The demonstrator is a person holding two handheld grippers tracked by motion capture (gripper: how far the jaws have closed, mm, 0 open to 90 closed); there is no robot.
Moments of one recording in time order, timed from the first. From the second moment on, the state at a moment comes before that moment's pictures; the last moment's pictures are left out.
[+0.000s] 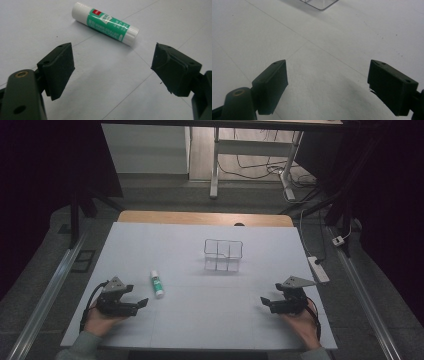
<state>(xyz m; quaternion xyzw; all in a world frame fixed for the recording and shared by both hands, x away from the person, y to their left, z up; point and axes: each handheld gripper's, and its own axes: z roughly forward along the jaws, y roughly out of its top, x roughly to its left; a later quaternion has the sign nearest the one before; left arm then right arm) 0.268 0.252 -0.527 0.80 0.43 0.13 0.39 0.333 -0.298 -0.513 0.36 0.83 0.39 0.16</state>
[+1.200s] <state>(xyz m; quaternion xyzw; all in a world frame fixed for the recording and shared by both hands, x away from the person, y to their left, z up) 0.269 0.250 -0.528 0.81 0.43 0.13 0.38 0.360 -0.261 -0.509 0.36 0.83 0.39 0.16</state>
